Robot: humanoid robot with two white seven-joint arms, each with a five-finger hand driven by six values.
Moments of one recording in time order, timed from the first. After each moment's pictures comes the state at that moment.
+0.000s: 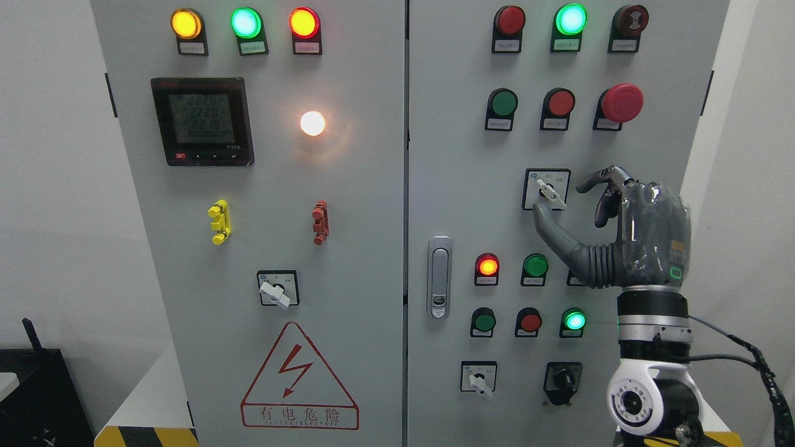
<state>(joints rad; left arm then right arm) -0.04 -0.09 0.00 0.04 -0.10 -0.09 0.00 -0.68 0.08 -0.07 -1.75 1.04 0.05 -0.06</state>
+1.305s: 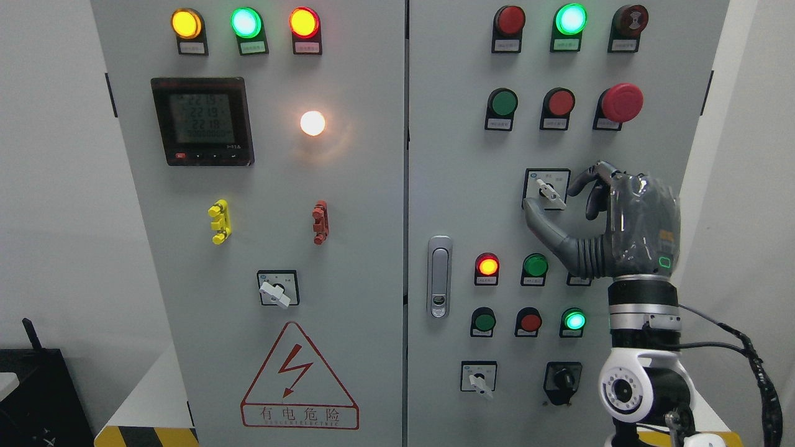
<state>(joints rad) -0.04 -0.09 0.00 0.04 -0.10 -0.09 0.00 -0.71 0.08 -0.06 -1.73 1.06 0.05 -0.06</state>
